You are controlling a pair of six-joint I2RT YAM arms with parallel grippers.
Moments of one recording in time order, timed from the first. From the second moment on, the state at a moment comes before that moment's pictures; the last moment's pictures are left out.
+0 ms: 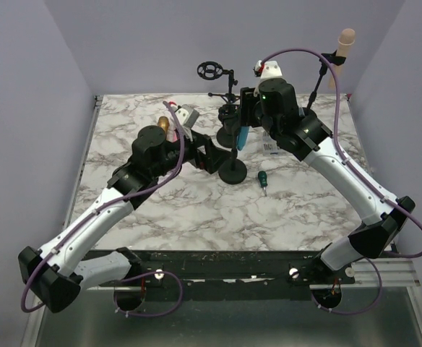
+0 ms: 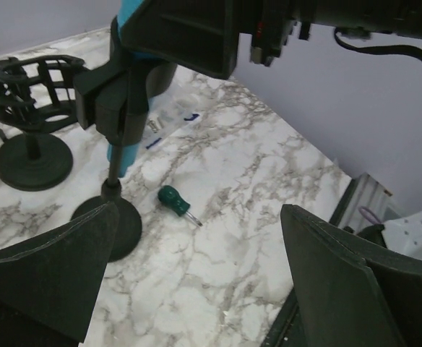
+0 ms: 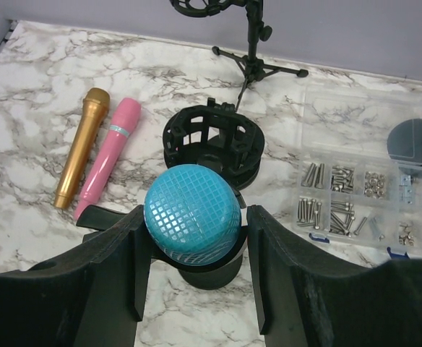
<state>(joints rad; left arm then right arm) -0.65 1.04 1.05 -0.07 0.31 -0.38 0.71 1.54 1.72 -0.56 0.40 0.22</state>
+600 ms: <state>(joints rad) -0.65 1.38 1.27 0.04 0.28 -0.04 0.70 1.54 1.72 -0.56 0.39 0.22</state>
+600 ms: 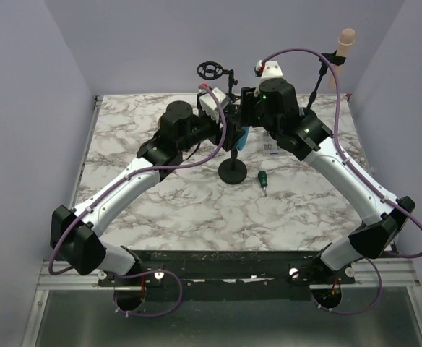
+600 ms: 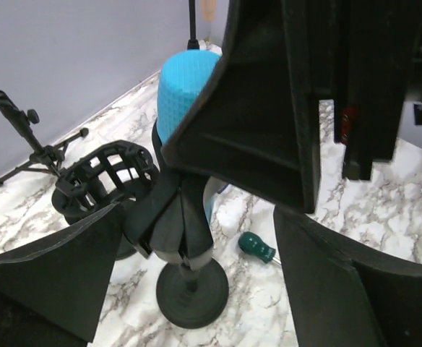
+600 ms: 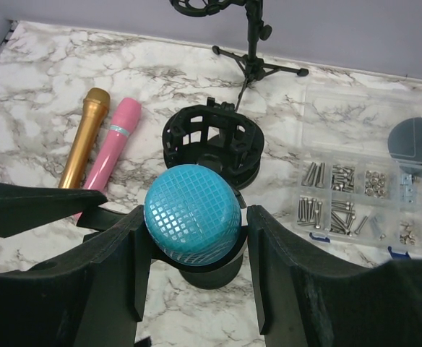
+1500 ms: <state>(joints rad) -0.66 1.49 1.33 -0.03 0.27 -0.01 0.70 1.54 1.75 -0.59 0.35 0.24</state>
